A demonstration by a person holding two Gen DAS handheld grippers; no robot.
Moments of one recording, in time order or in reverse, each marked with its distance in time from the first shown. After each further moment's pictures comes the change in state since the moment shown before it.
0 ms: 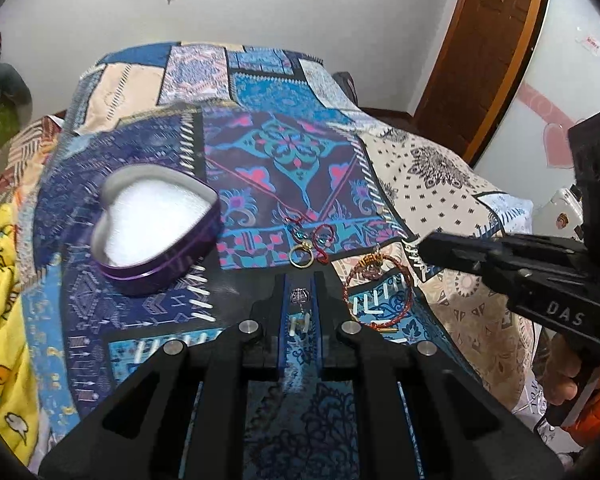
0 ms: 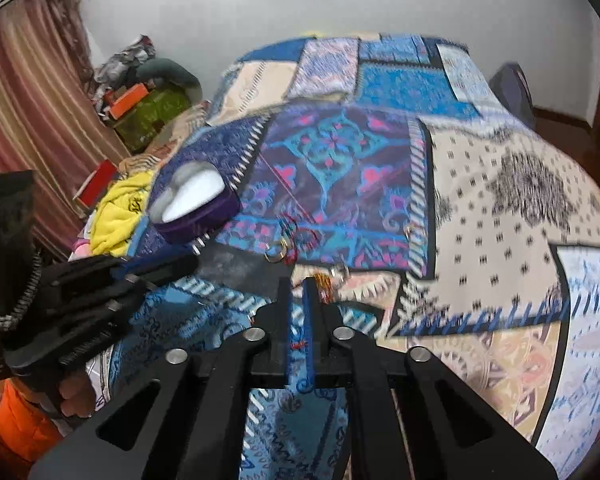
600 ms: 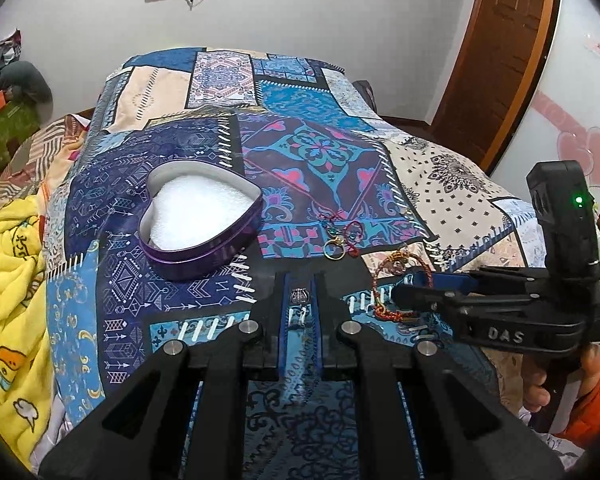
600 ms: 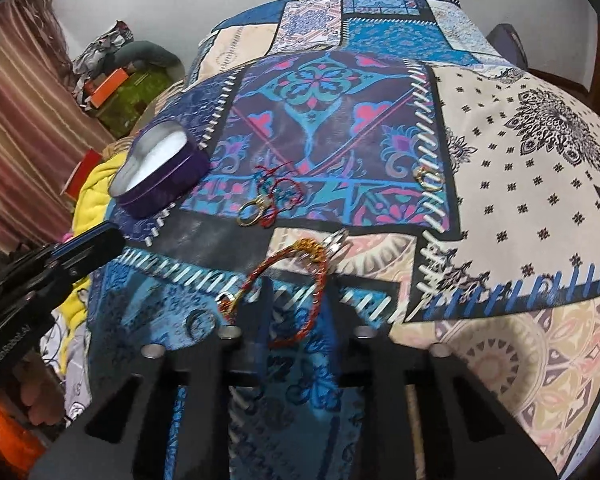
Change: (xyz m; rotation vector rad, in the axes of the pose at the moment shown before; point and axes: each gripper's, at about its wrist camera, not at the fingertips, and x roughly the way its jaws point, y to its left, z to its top) left arm -0.015 0.016 -0.011 -0.025 -0.024 0.064; right arm 0.042 -0.011 -0.014 0.060 0.081 -0.007
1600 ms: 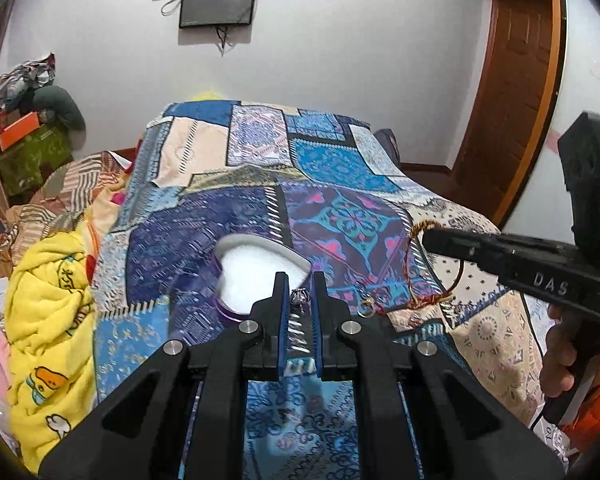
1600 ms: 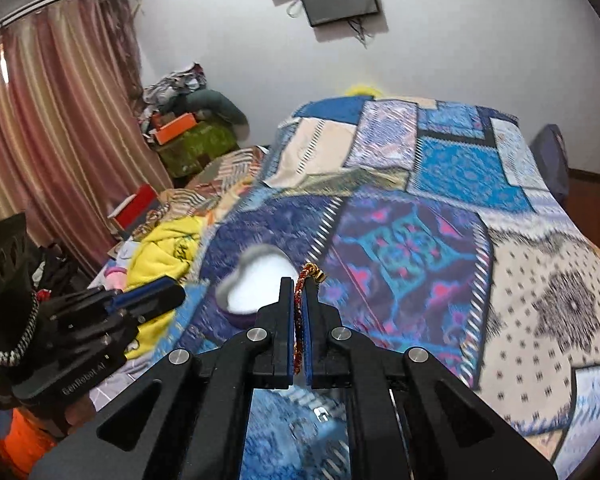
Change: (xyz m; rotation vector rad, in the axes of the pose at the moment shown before) left arm -0.056 0.022 0.027 -0.029 -0.178 0.097; right arm -0.054 0.071 0.066 -0.207 -0.268 0.137
